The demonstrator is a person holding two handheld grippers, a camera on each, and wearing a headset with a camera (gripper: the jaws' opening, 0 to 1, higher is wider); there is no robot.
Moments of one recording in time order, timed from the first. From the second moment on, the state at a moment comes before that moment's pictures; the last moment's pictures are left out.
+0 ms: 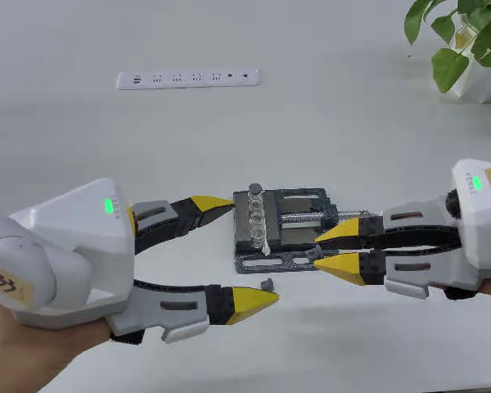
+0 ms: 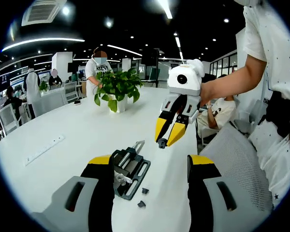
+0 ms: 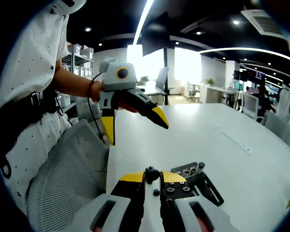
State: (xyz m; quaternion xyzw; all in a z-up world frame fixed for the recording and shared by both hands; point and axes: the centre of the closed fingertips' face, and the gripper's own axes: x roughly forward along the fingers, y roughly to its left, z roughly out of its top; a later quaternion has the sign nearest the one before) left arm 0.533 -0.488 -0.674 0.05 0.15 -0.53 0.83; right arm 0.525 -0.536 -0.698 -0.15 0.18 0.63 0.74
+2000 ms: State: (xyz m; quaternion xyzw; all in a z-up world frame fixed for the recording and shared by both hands) left arm 0.511 -0.516 -0.621 0.17 0.05 -0.59 0.78; right arm 0.507 -0.511 -0.628 -0.08 0.15 0.65 0.74
